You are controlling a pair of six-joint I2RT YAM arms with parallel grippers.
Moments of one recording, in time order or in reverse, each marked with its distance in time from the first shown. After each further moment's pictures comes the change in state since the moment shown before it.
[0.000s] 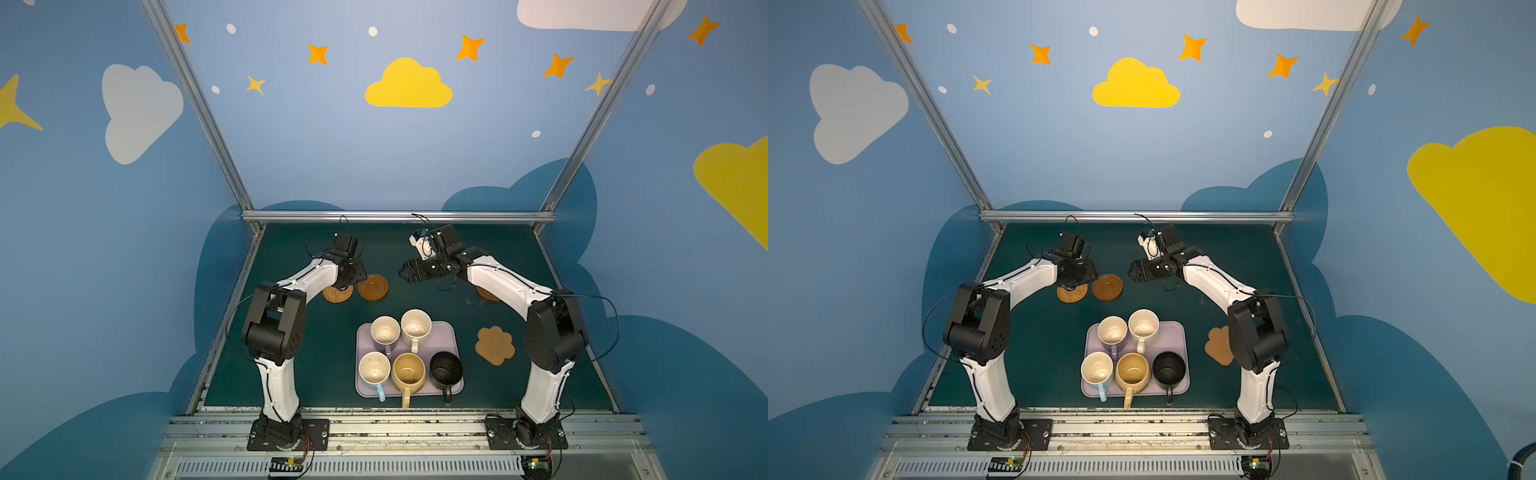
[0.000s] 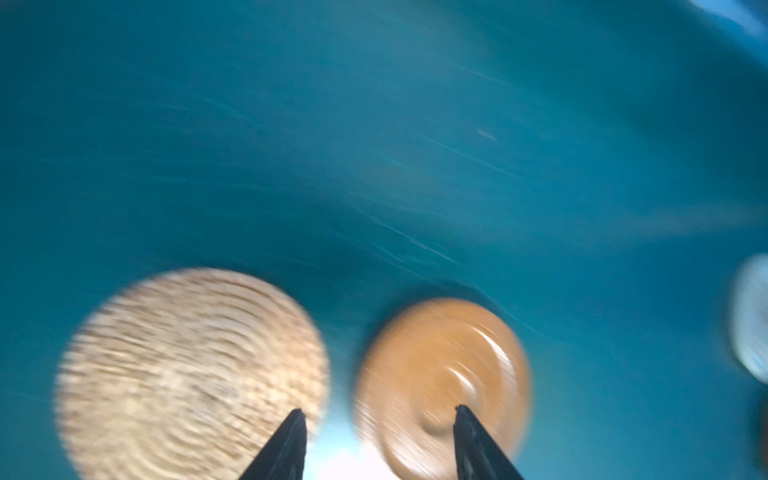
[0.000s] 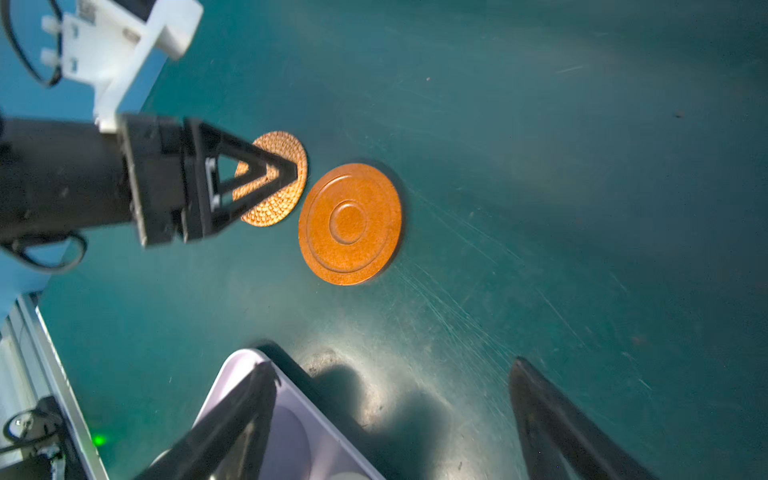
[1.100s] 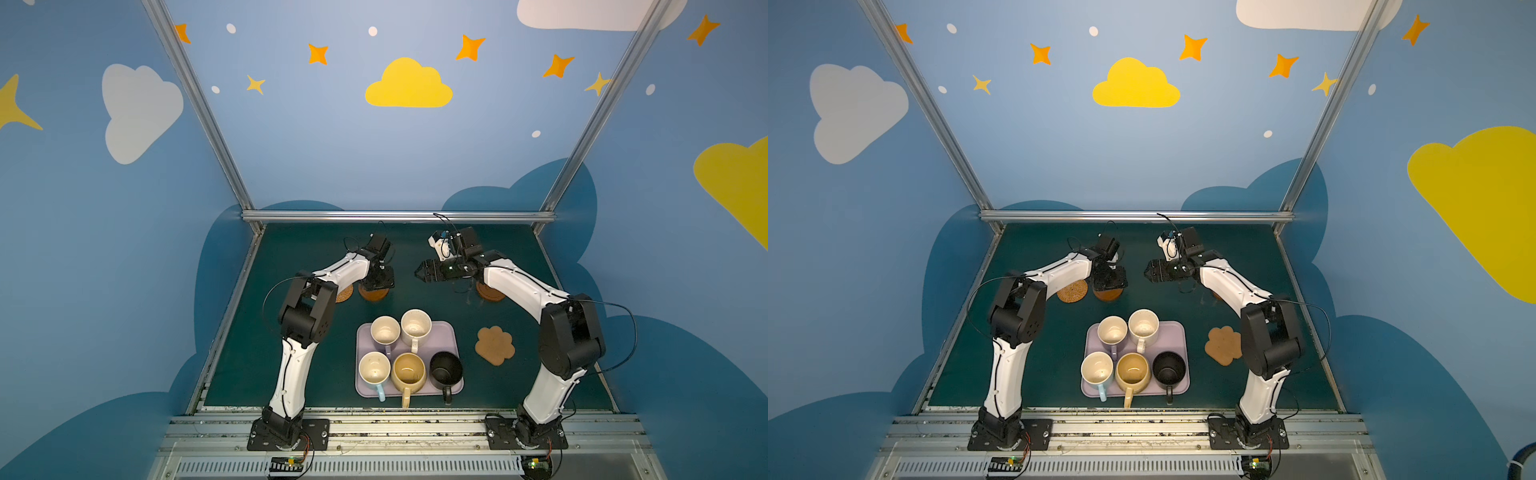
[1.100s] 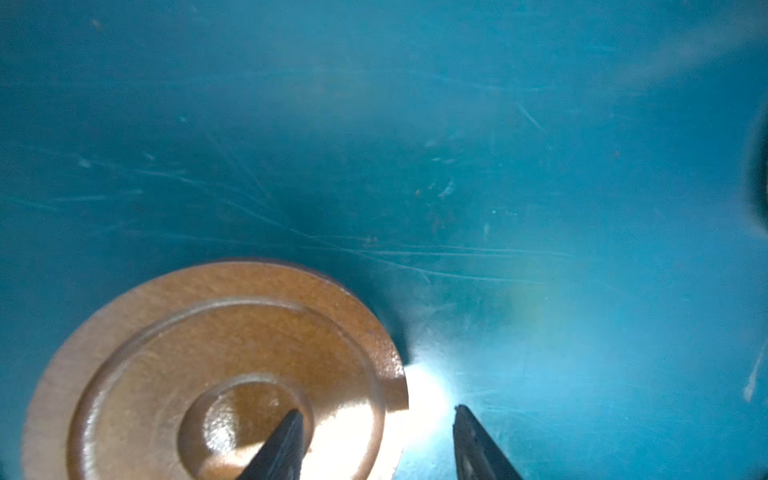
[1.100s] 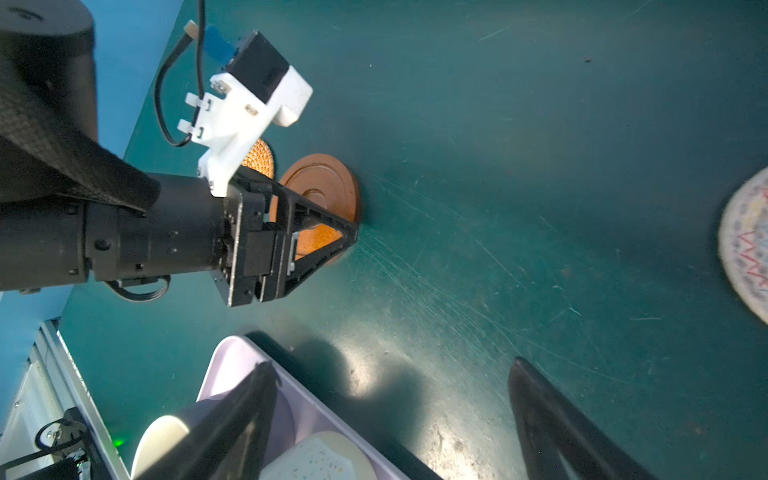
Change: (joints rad) left arm -0.134 0.278 0.297 -0.179 0.085 0.066; right arm -0.101 -0.061 -0.108 0.013 -0.069 0.022
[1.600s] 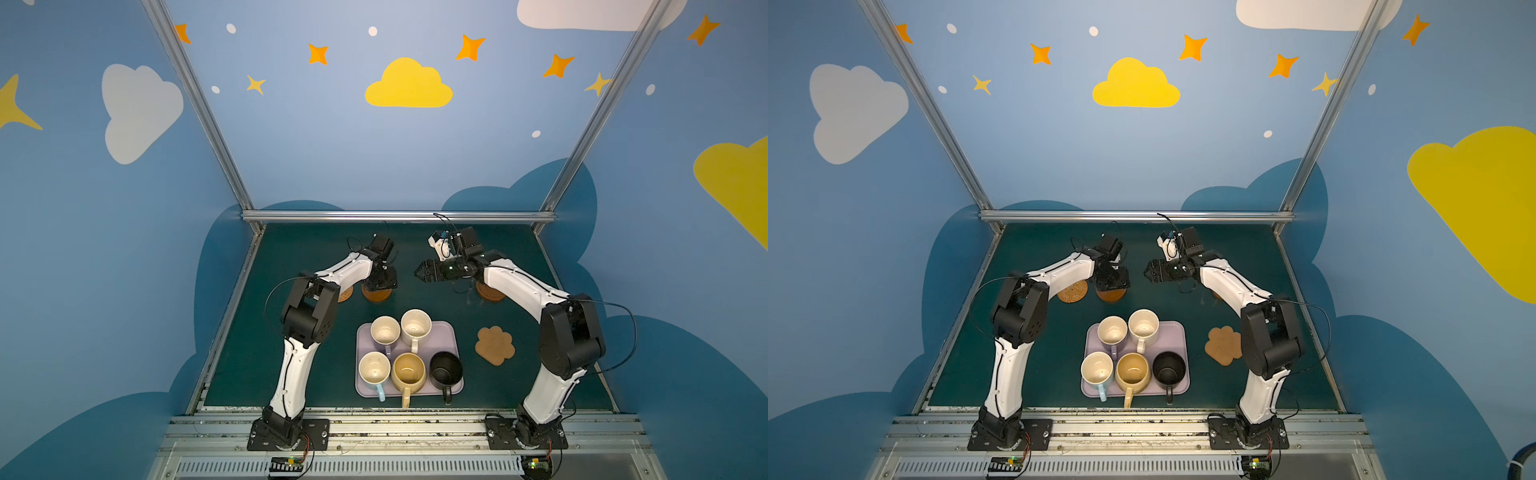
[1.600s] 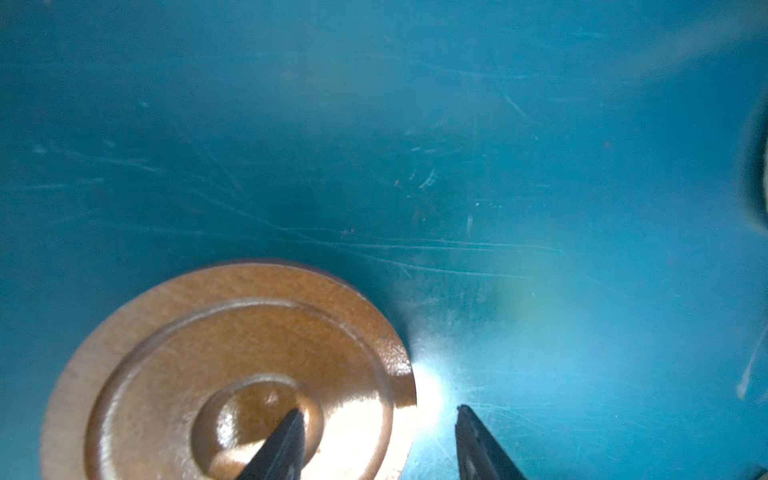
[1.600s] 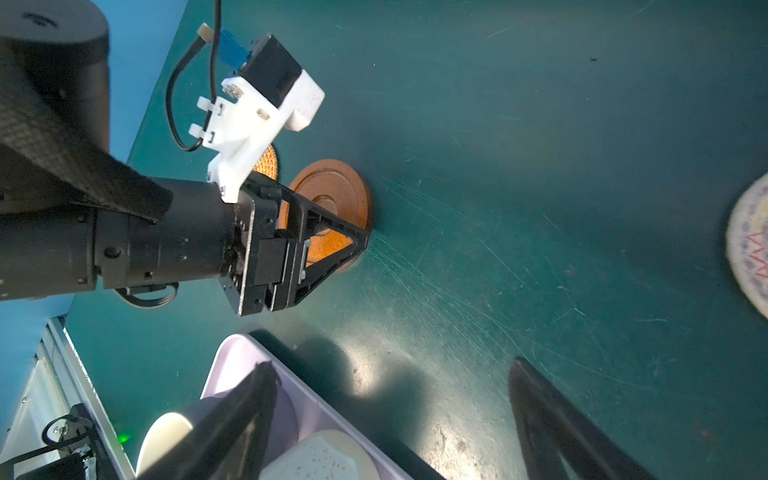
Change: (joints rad) left arm -0.012 0.012 0.032 -0.027 -0.008 -0.014; right arm -0.005 0.000 0.000 0.000 -0.006 0.000
